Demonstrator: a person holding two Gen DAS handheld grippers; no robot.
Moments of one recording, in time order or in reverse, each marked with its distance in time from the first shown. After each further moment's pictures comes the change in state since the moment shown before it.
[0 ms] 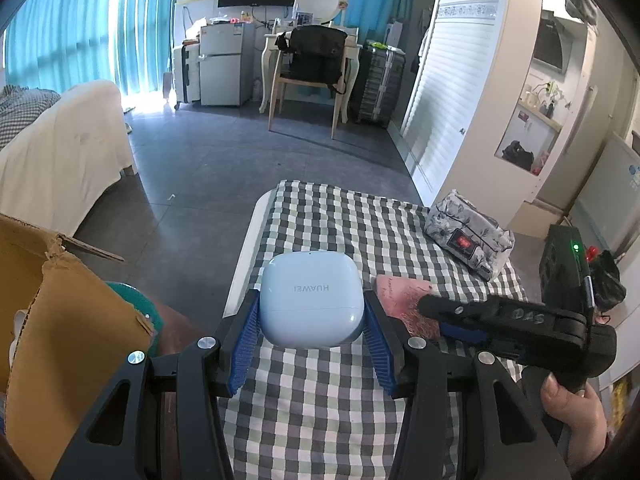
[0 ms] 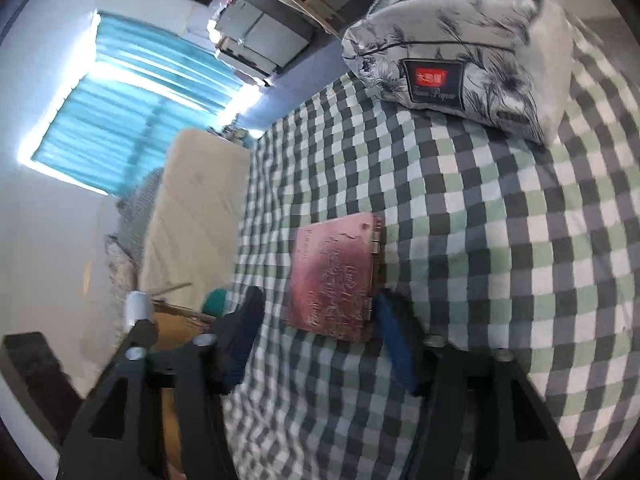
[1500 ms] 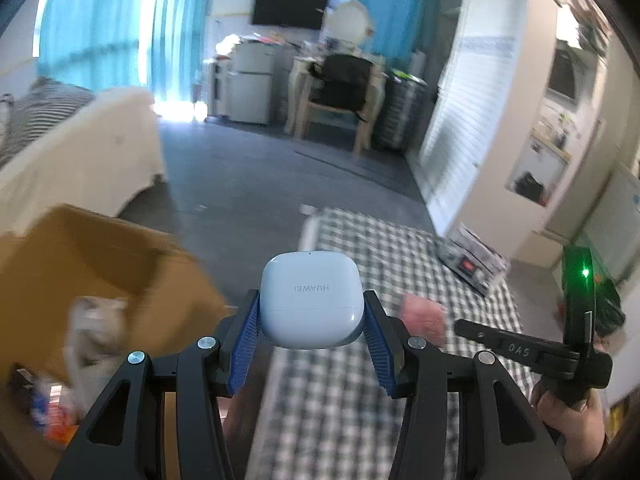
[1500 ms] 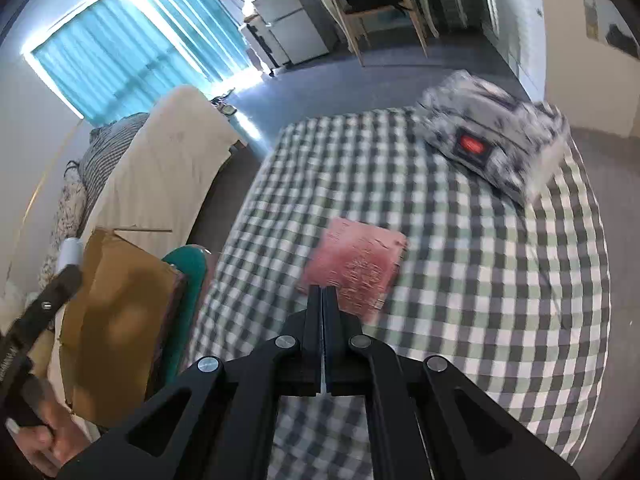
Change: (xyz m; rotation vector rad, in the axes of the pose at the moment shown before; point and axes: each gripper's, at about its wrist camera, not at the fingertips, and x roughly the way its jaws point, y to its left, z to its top) left arm -0.103 0.057 -0.008 -0.088 -0.100 0.091; right arm -0.042 0.080 -0.050 -0.327 -0.078 -0.198
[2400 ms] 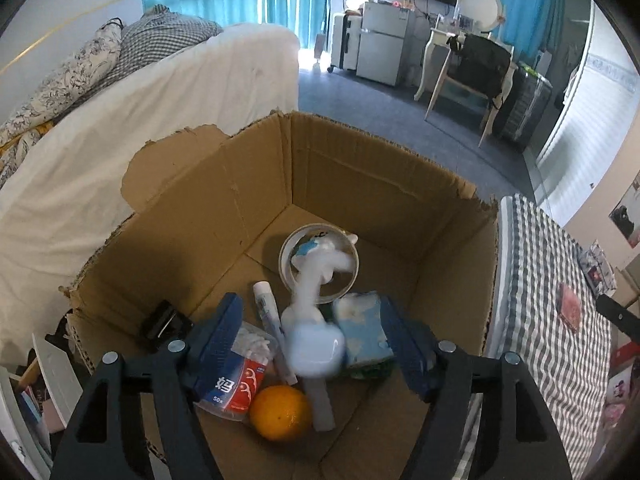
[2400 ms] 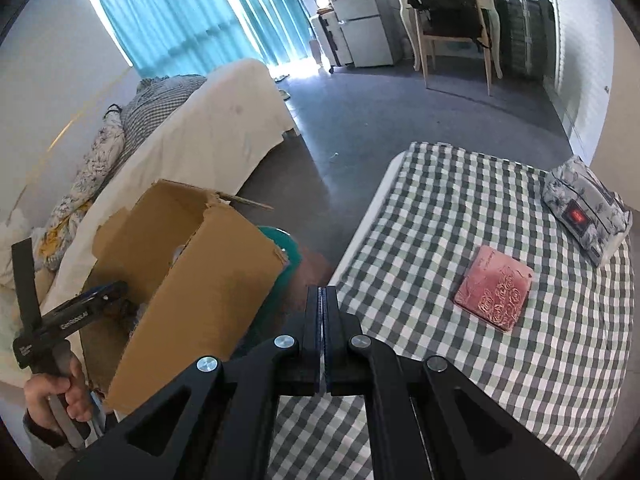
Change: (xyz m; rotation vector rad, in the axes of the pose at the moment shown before) left arm -0.016 0.183 -0.031 -0.199 0.183 0.309; right arm -0.003 0.134 -0.015 -0.200 0.005 0.040
